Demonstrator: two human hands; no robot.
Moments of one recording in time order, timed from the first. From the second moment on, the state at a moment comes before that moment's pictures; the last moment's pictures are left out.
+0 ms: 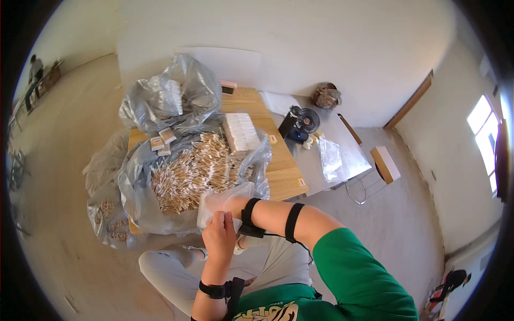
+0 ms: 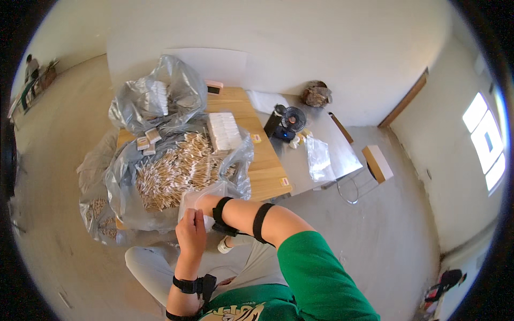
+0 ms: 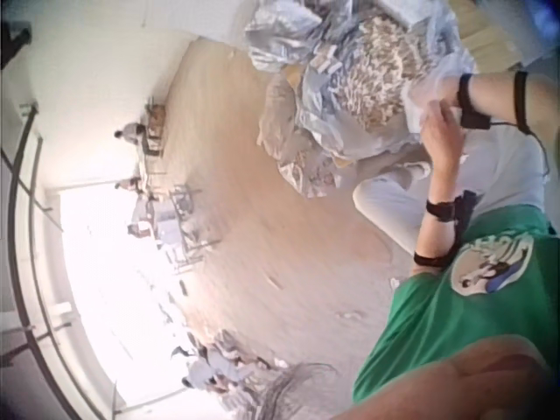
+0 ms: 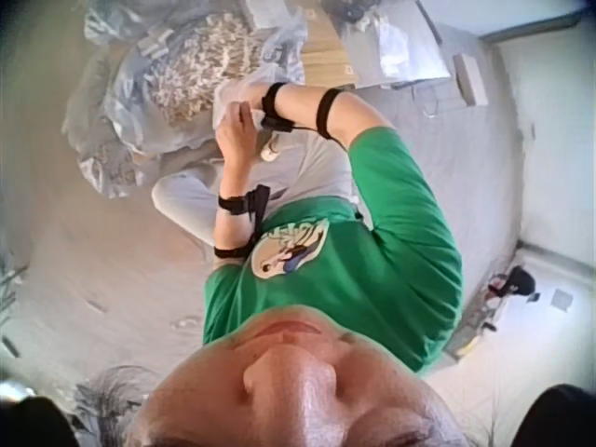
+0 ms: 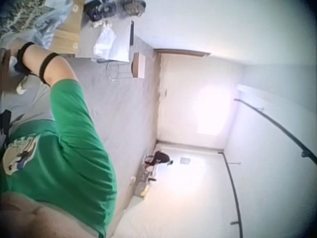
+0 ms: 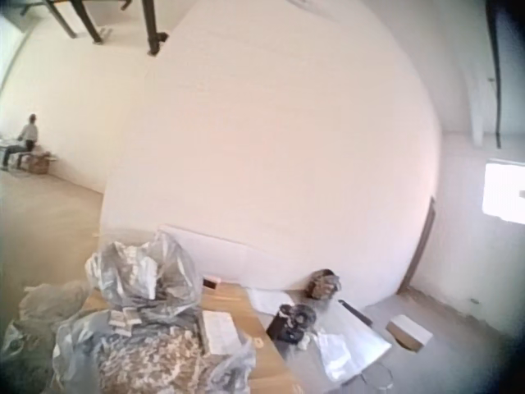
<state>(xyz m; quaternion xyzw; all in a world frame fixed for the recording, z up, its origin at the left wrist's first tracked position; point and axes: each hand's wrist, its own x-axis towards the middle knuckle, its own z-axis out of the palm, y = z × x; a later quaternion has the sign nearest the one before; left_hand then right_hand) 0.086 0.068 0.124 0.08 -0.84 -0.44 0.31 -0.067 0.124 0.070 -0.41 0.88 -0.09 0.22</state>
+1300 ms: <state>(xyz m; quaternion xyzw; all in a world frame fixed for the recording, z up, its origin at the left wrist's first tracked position) 0.047 -0.063 0.219 0.06 -0.84 -0.53 0.07 -0.073 0.169 0.224 -0.56 0.82 -0.15 0.00</state>
